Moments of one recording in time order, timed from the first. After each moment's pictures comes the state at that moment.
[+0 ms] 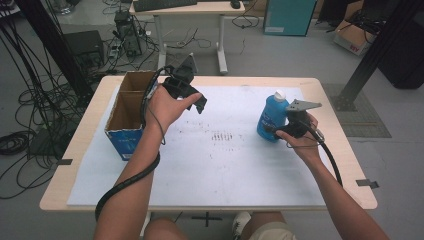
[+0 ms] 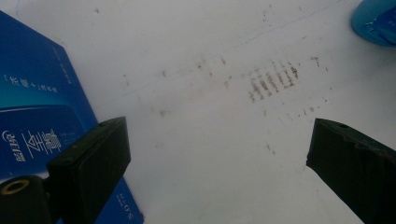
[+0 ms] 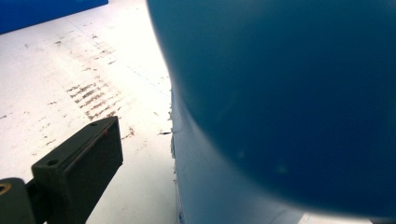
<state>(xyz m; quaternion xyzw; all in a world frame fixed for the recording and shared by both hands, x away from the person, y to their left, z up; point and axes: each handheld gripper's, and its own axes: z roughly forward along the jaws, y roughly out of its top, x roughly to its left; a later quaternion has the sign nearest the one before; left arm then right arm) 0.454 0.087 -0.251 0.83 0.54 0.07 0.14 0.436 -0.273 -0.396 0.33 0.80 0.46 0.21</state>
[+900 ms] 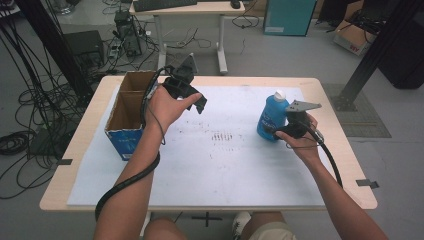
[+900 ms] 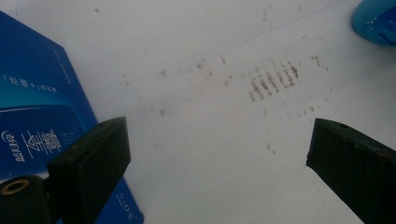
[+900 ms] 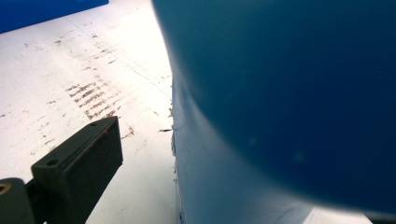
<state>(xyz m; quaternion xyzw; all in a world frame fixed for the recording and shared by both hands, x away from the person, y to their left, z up) 0.454 0.087 -0.251 0.83 0.54 0.07 0.14 0.436 -0.272 -0.399 0.33 0.80 0.46 0.21</state>
